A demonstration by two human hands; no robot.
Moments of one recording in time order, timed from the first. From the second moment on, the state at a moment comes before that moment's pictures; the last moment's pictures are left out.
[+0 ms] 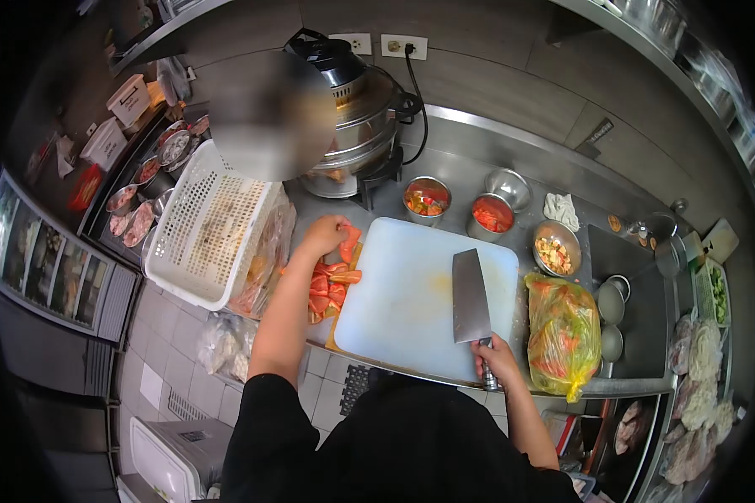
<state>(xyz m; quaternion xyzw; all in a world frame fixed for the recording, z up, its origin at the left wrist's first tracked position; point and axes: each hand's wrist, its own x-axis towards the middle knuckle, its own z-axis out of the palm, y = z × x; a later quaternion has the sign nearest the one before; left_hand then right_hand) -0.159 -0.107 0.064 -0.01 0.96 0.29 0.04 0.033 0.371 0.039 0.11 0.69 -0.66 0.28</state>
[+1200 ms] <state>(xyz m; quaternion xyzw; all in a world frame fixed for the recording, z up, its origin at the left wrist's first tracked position) -0.060 0.074 0.036 -0.01 0.87 0.42 0.26 0.068 0.363 0.122 -0.12 0.94 -0.22 0.23</state>
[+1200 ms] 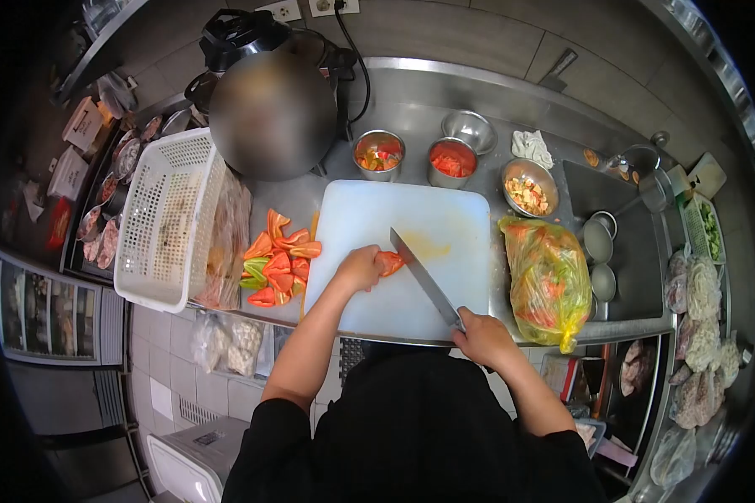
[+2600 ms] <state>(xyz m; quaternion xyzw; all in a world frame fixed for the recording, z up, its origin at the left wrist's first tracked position) -0.073 0.119 0.025 0.20 0.95 0.22 -0.04 0.058 0.400 0.091 0.07 0.91 -0.33 0.23</state>
